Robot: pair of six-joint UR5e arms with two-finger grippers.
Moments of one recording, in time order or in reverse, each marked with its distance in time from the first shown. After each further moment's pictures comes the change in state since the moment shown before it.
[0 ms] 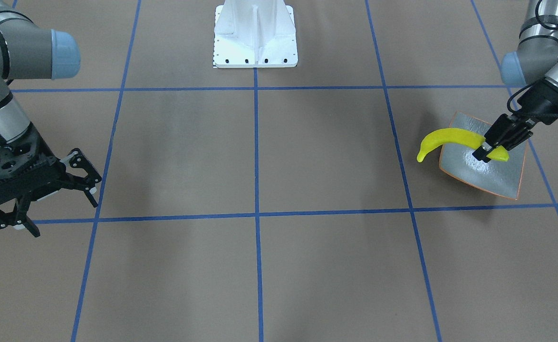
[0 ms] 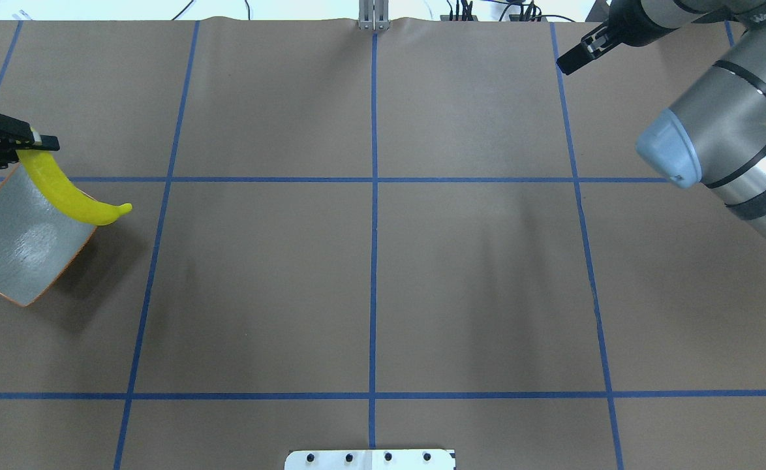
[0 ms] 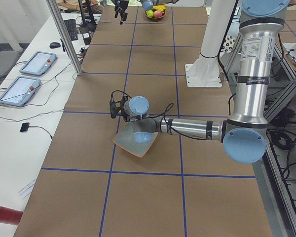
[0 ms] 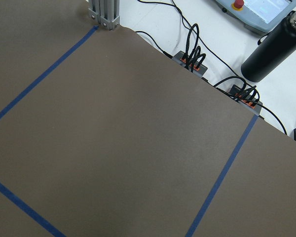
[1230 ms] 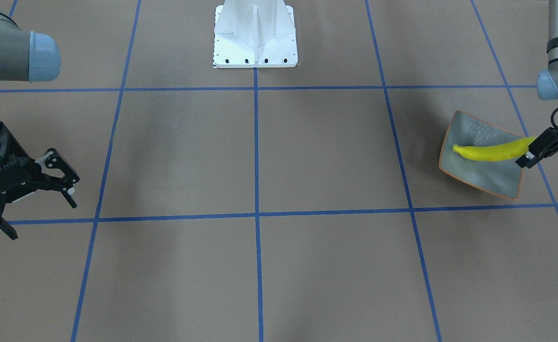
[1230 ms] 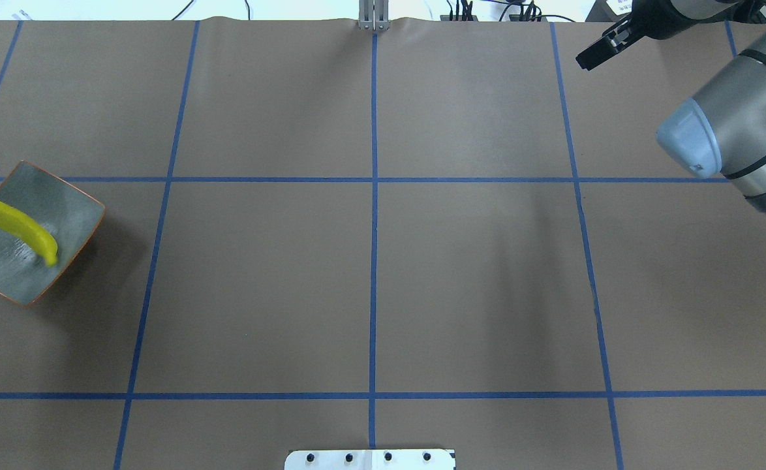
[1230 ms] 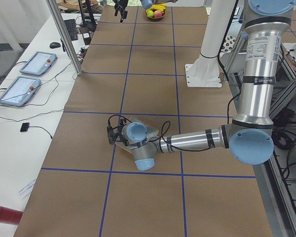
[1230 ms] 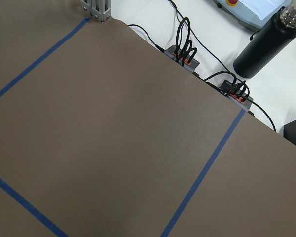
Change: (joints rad) left arm -0.085 -0.006 0.202 -0.072 -0.091 0.049; right arm 0.021 -0.009 0.001 0.001 0.026 -0.030
